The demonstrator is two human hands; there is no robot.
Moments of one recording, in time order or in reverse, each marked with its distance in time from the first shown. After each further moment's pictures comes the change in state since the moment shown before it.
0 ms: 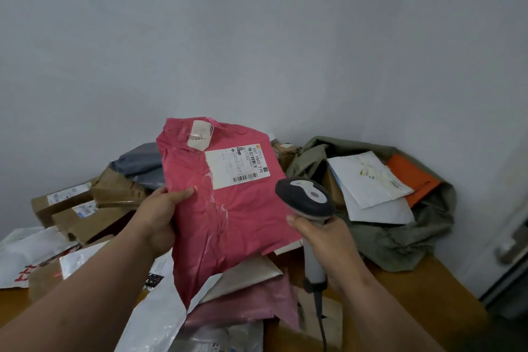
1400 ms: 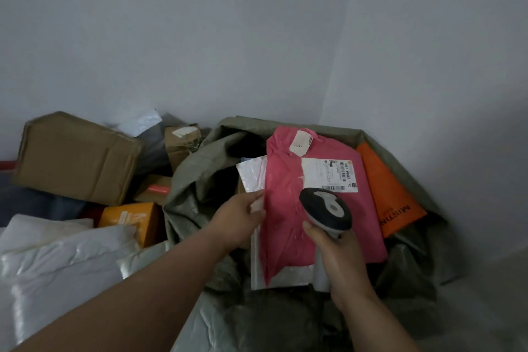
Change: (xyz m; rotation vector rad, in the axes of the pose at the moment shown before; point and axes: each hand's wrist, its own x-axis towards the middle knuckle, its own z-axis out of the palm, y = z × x) left_hand 0.263 -0.216 0.420 1.052 -0.346 0.097; right_hand 0.357 0.140 -0.281 0.083 0.221 0.187
